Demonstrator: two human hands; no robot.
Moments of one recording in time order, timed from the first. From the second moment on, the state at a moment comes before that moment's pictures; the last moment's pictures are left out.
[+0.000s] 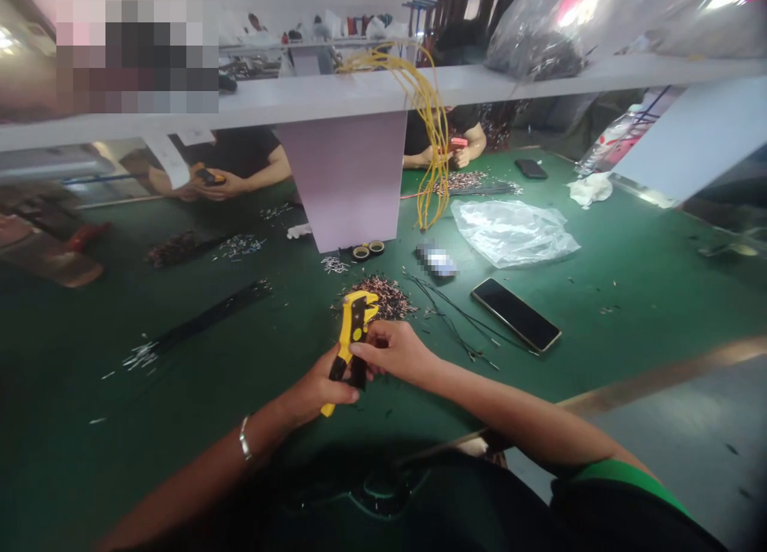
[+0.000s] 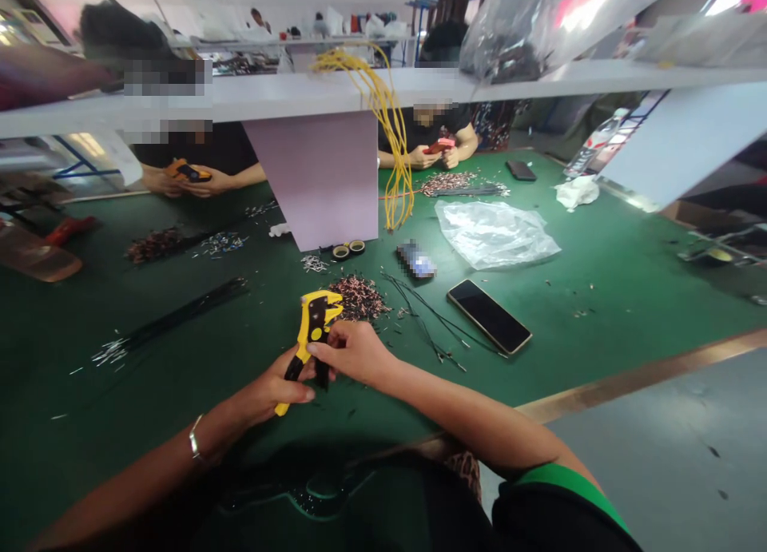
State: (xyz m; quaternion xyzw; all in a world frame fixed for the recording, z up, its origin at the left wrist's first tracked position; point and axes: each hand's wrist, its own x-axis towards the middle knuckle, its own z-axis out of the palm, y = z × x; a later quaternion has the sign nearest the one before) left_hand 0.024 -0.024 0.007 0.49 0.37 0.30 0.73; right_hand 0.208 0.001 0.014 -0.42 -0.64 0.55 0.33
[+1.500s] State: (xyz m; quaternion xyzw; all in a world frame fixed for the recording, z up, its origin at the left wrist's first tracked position) left_hand 0.015 -0.013 -0.002 0.40 0.29 0.37 0.79; right_hand 0.354 0.124 0.013 -0.66 -0.73 0.14 0.11
